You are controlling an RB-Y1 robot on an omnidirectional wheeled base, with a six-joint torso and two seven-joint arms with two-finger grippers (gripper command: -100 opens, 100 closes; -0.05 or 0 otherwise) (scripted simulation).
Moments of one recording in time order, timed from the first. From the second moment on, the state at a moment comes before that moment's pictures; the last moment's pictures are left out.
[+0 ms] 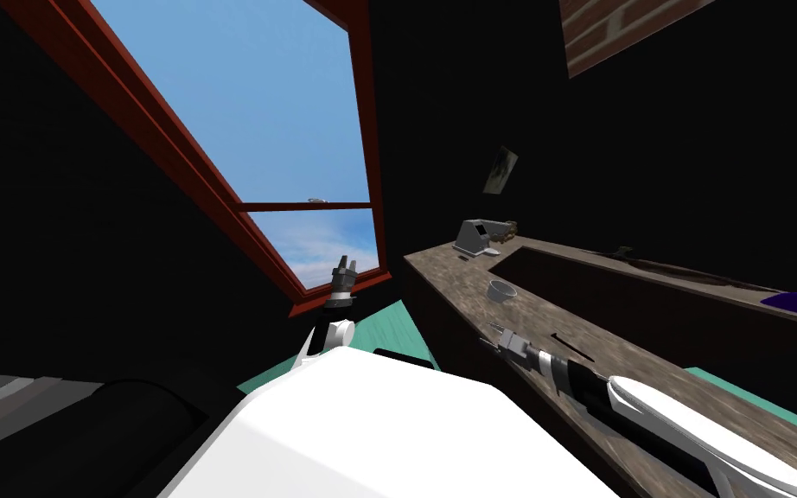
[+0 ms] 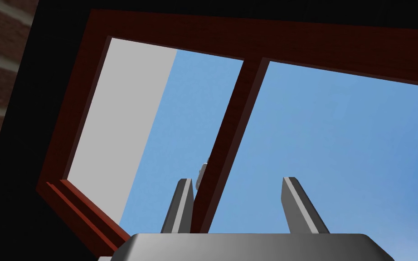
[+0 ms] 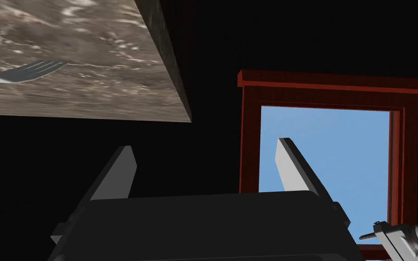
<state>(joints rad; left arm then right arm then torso) 0.47 -0.03 -0.01 -2.22 0.10 -0.39 0.02 0.48 -1.21 0.12 -1.64 0.68 -0.61 0.22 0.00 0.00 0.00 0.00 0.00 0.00</state>
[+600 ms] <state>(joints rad) 0.47 -0.03 -0.01 -2.22 0.10 -0.39 0.02 0.47 -1.36 0.14 -1.52 0.77 -0.62 0.27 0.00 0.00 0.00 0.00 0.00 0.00</state>
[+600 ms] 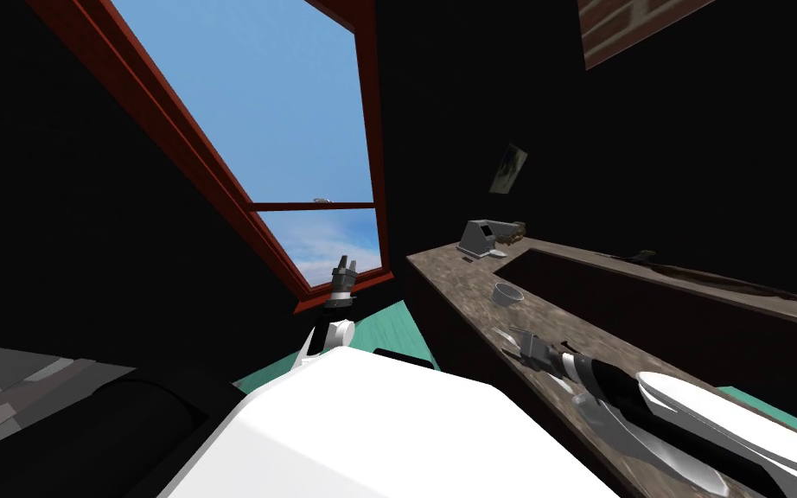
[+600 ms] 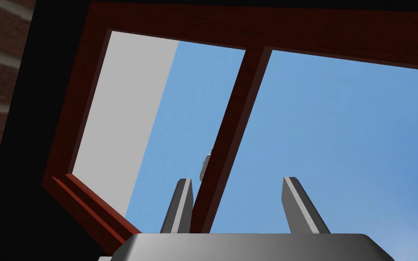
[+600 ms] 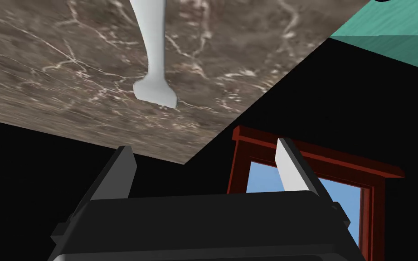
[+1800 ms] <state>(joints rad) 0.47 -0.03 -0.01 -2.22 0.10 -0.39 0.02 0.46 -1.37 0.16 -1.47 0.80 -0.61 0.30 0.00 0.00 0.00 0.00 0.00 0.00</state>
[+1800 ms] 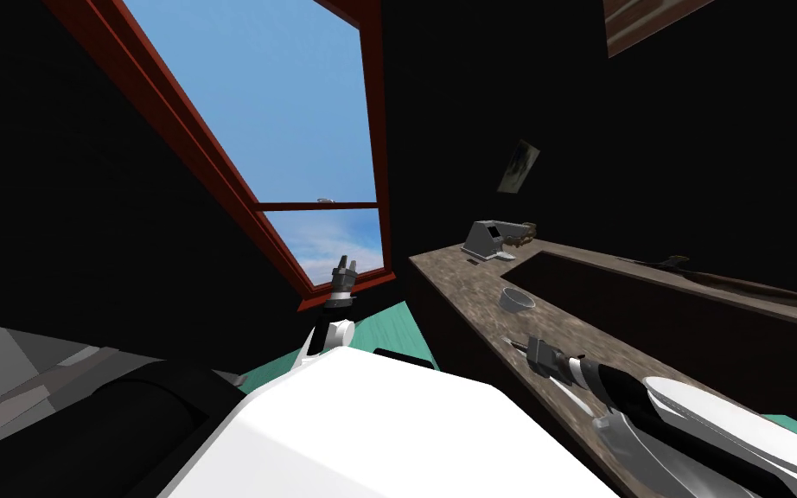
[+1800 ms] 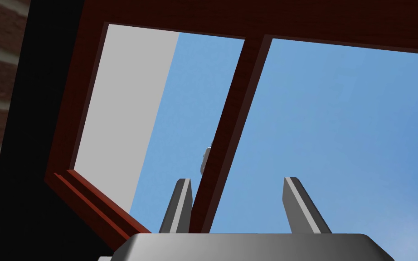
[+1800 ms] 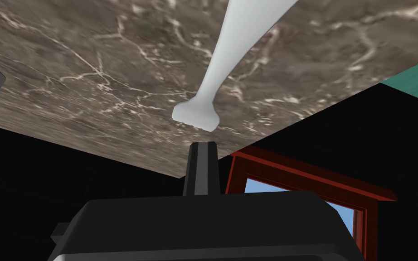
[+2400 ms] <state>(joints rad) 0.47 -0.03 -0.01 -2.22 0.10 -0.39 0.02 0.42 -1.40 0.16 -1.44 0.84 -0.57 0.22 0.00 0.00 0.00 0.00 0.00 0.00</state>
